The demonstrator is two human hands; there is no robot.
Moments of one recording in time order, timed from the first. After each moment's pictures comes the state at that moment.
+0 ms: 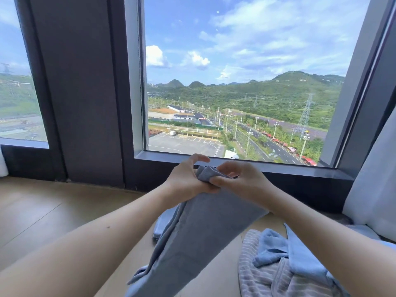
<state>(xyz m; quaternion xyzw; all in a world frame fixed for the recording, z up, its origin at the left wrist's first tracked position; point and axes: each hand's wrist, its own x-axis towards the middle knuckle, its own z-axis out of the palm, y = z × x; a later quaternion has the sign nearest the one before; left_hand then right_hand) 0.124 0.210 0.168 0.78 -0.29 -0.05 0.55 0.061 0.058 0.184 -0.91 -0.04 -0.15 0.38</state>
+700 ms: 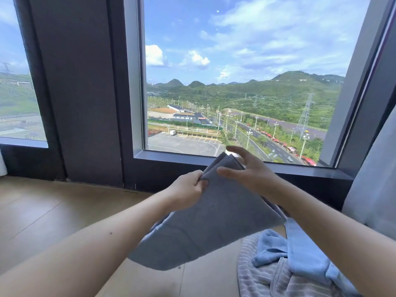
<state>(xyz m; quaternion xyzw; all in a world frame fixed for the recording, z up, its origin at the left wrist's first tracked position) 0.125 0.206 0.156 0.87 -0.30 -0.04 0.39 0.061 0.045 0.195 -0.88 0.01 -0.14 0.46</state>
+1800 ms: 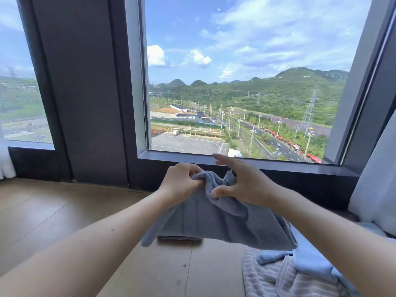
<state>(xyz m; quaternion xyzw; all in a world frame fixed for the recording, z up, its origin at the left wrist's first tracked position) 0.133 0.217 0.158 0.85 -0.28 0.08 0.43 0.058 0.056 0.187 -0.95 -0.09 -0.12 0.26</state>
